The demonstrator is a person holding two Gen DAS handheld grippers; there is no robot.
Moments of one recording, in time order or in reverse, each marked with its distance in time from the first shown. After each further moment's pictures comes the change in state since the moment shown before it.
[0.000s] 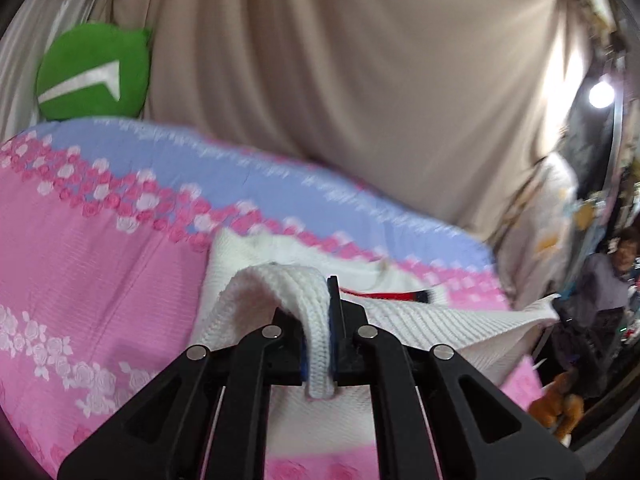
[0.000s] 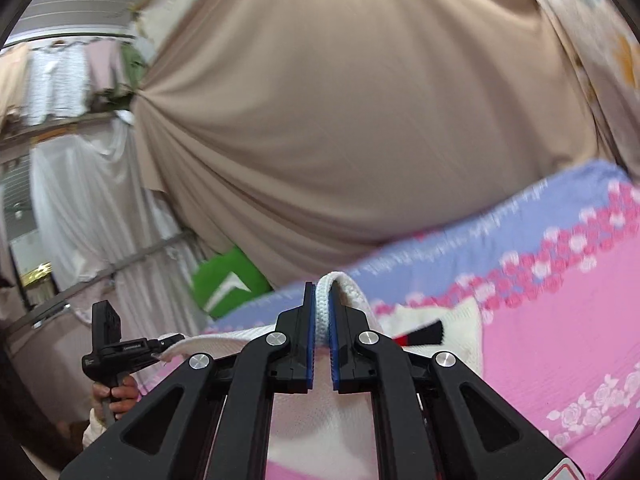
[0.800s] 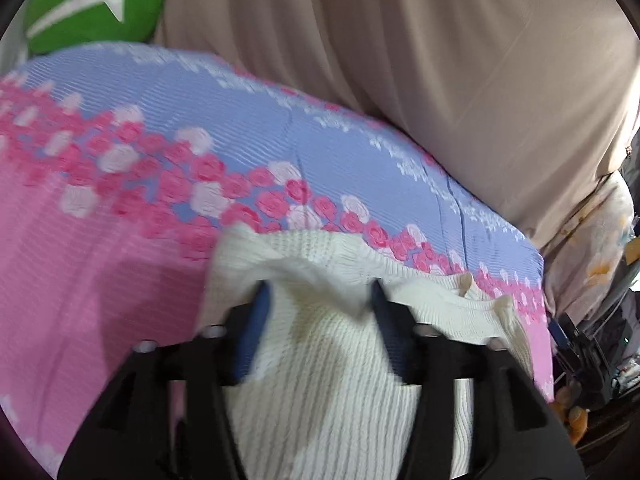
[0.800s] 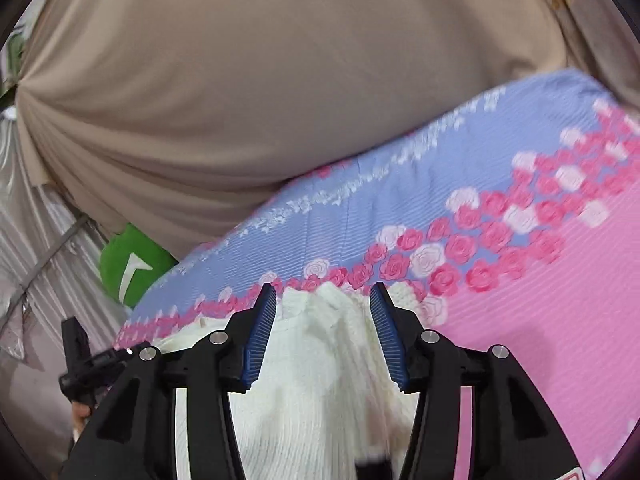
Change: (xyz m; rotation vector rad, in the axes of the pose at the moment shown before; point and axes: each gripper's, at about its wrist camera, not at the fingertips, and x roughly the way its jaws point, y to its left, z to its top) left arm 0.116 0.051 0.023 -0.113 0.106 0.080; right arm 0.095 -0.060 0.004 0.044 0.185 -0.268
